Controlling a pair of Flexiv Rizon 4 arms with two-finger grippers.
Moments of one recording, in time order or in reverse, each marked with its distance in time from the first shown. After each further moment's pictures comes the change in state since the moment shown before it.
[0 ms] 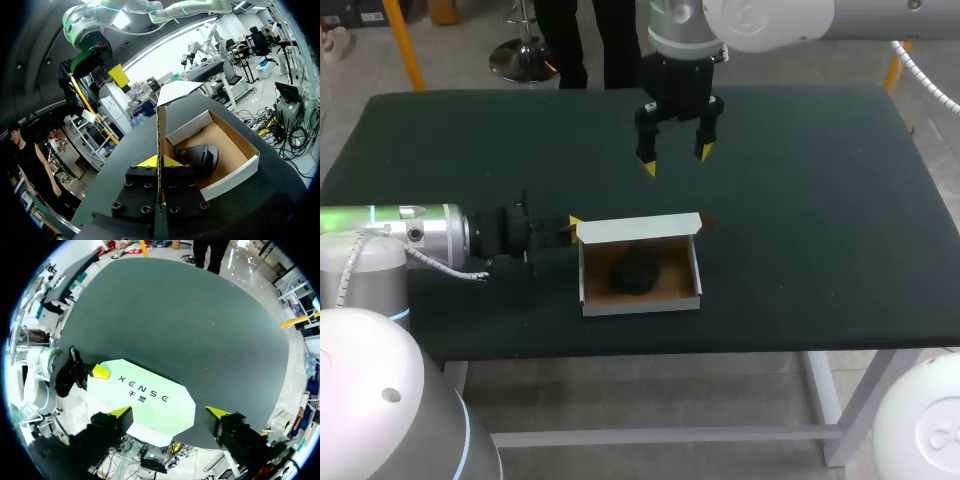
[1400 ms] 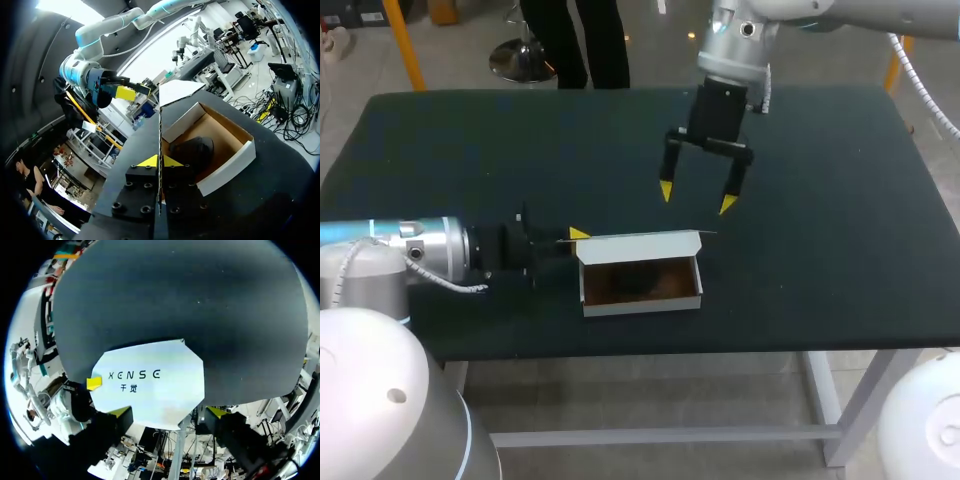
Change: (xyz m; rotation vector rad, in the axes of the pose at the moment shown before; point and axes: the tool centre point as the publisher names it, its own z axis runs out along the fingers) left arm 0.016 0.002 -0.001 -0.007 -0.010 0.161; right arm -0.004 -0.048 0.046 0.366 0.279 0.492
